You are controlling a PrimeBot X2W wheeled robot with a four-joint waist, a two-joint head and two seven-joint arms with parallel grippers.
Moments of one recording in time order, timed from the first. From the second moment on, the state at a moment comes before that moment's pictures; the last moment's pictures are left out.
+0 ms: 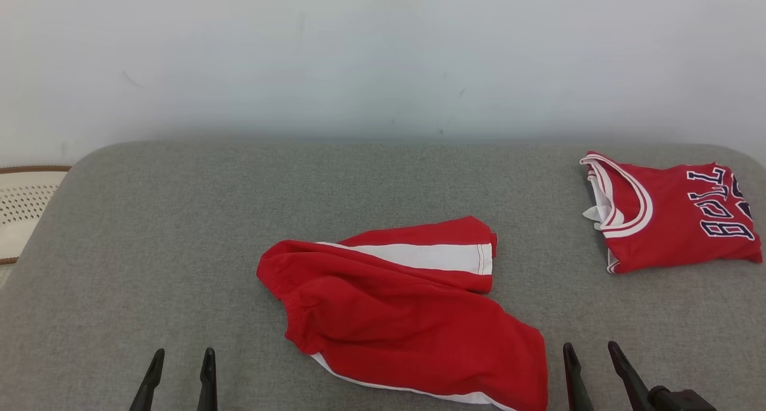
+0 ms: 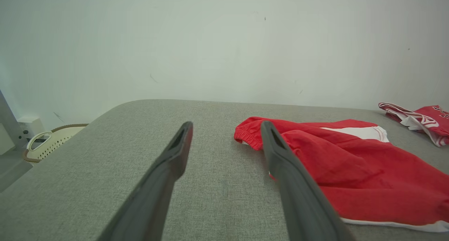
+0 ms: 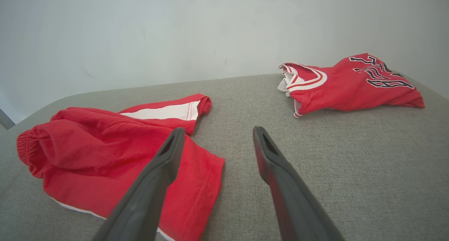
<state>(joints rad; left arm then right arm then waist) 0.06 0.10 -0.02 -0.05 -0.12 0.02 -0.26 0.13 -0.07 0.14 0.00 0.13 0.13 -0.14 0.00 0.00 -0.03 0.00</state>
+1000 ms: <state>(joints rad) 0.06 0.09 0.01 -0.04 -0.11 -0.02 -0.26 0.13 -0.07 0.15 0.00 0.13 0.13 -0.14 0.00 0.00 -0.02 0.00</state>
